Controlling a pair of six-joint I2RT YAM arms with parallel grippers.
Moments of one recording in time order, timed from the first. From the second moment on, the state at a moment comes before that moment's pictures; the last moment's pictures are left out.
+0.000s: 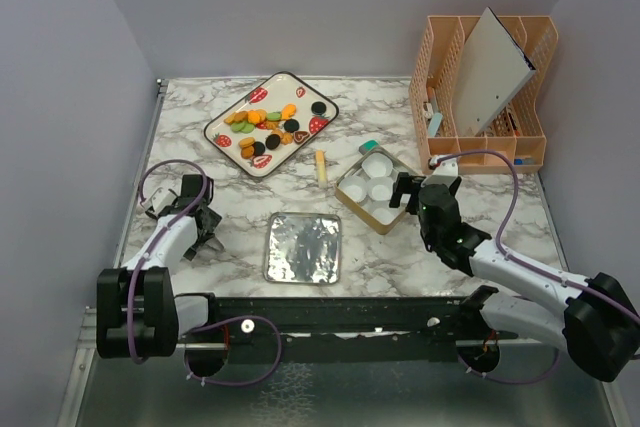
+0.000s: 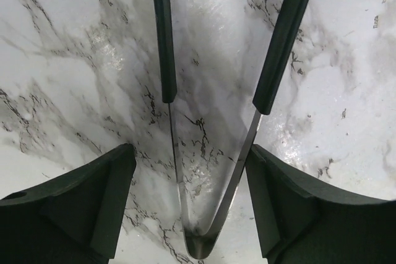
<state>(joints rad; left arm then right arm) 0.02 1.20 0.55 -0.55 -0.41 -0.97 0.66 1.03 0.42 0.25 0.61 0.34</state>
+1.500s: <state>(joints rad) 0.02 1.26 0.63 -0.44 -0.35 -0.72 0.66 1.04 0.44 0.24 0.60 0.34</state>
